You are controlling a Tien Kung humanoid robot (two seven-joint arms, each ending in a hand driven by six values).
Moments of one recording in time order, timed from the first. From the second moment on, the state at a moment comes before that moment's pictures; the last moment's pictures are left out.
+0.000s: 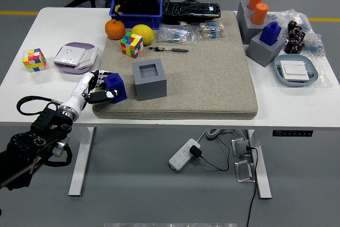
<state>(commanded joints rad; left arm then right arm) -0.70 0.22 -0.31 -0.56 0.55 0.25 -0.43 -0.07 -0.24 1.54 0.38 -1.34 0.16 -0.13</state>
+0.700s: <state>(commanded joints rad) -0.75 0.27 -0.32 -0.60 0.62 0.25 -0.41 -0.07 -0.25 1.54 0.38 -1.34 0.16 -0.13</state>
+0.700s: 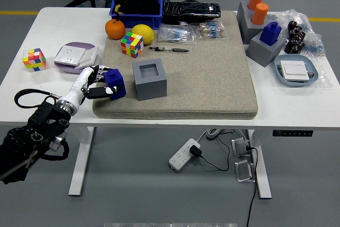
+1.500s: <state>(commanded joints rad) -0.92 0.26 -0.32 -0.78 0.70 0.24 -0.39 -0.06 -0.25 1.54 0.38 -1.34 0.16 -0.13</state>
